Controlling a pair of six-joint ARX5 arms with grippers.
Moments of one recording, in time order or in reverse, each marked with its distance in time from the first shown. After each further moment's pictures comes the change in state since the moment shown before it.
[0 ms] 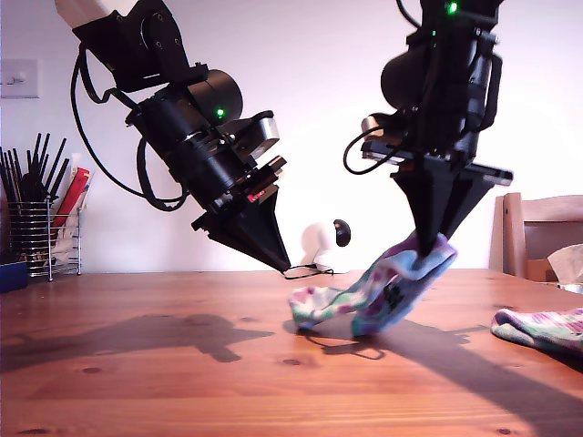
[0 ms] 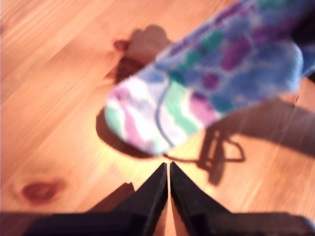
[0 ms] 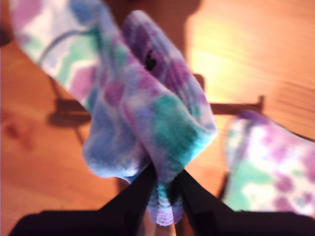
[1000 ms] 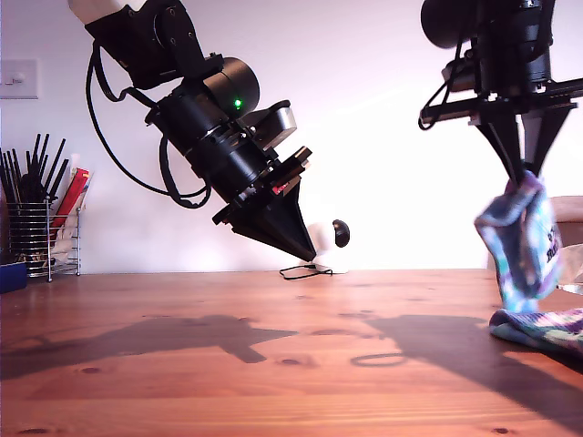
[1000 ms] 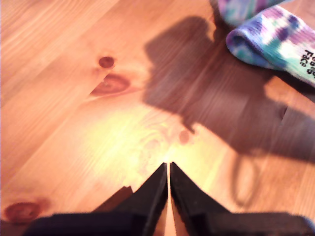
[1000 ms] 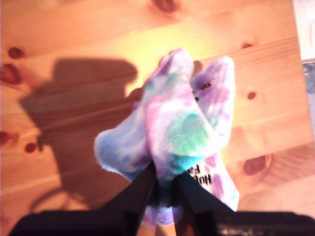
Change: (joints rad) left arm -0.018 0.000 0.000 0.031 0.000 -0.026; right arm -0.022 -0.247 -0.054 -0.076 0.260 0.416
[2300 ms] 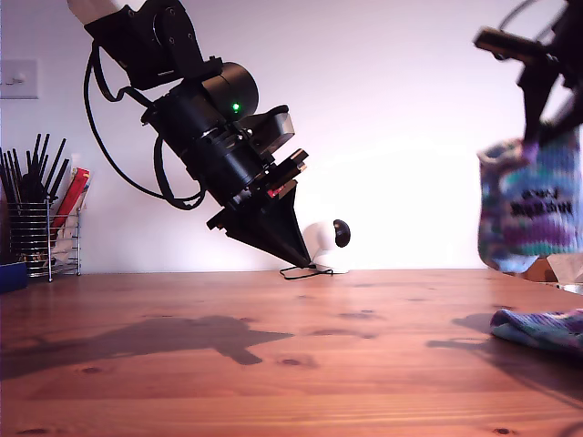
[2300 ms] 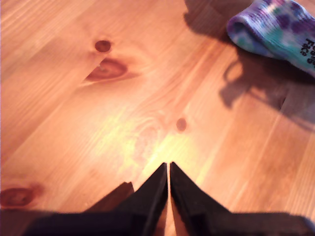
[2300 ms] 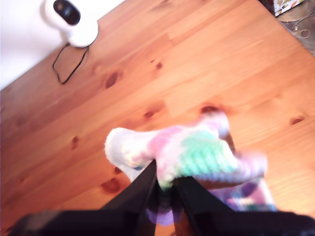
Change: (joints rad) left arm 0.000 0.000 0.000 -0.042 0.000 0.000; right arm -0.117 -0.481 -0.729 0.960 -0.140 0.122
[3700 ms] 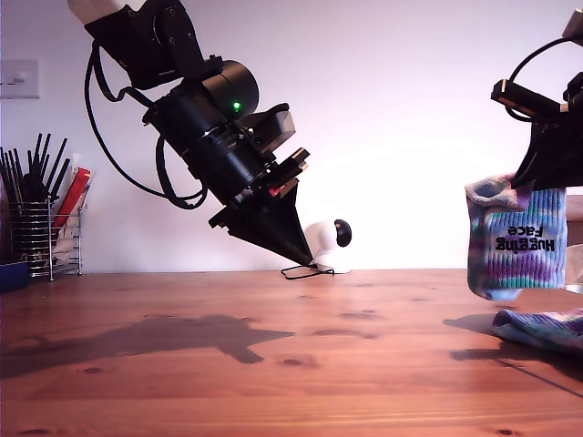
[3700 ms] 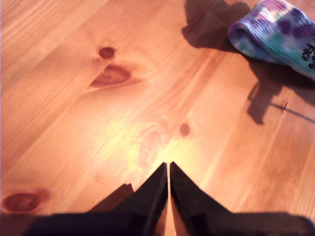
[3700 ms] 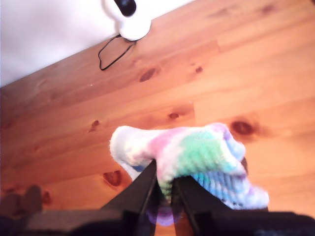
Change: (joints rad) left arm 0.000 0.000 0.000 0.018 0.000 -0.001; right arm -0.075 0.003 -0.269 0.472 -0.219 -0.262
